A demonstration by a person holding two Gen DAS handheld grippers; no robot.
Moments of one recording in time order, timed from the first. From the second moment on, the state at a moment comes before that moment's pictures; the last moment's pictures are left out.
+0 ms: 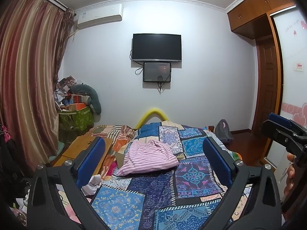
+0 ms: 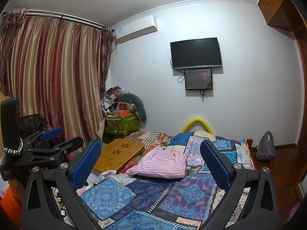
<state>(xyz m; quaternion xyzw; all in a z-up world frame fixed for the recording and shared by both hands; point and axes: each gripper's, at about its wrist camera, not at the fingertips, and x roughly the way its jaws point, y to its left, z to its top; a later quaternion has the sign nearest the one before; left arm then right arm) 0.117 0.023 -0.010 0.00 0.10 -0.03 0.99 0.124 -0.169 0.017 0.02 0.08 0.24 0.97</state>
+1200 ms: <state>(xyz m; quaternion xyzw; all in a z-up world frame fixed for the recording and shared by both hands) 0.121 0.020 -0.015 0.01 0.12 -0.04 0.99 0.129 -0.170 0.014 0.03 0.10 0.24 0.97</state>
